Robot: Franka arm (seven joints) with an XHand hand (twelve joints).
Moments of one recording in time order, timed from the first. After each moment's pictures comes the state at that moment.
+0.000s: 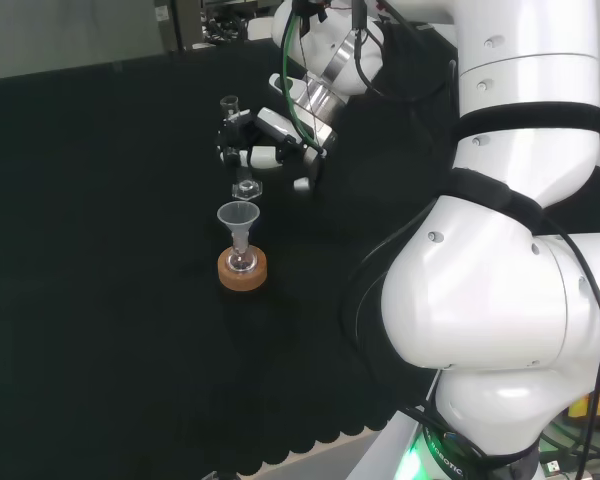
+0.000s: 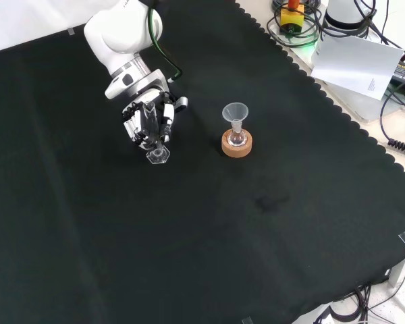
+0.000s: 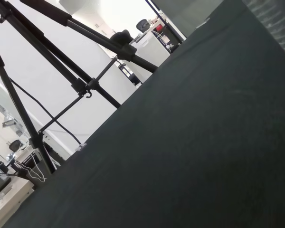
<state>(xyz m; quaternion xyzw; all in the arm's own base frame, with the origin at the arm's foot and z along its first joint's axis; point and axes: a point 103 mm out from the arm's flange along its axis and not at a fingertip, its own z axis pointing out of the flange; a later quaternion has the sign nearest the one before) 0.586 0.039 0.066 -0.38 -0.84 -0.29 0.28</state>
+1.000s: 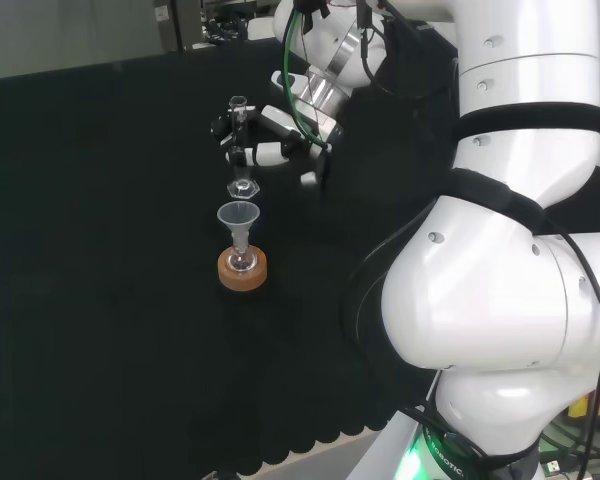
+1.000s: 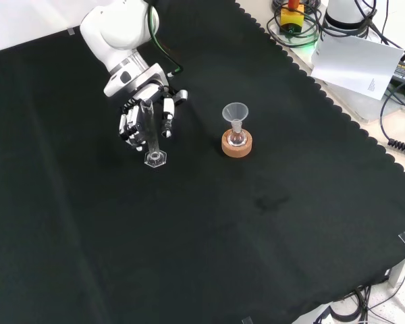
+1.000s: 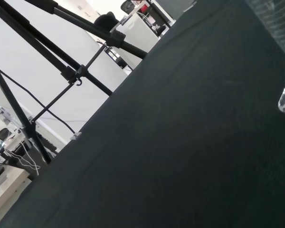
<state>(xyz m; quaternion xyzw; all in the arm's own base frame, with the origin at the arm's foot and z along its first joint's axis) 0.580 0.027 0.077 -0.39 -0.83 -0.25 0.30</state>
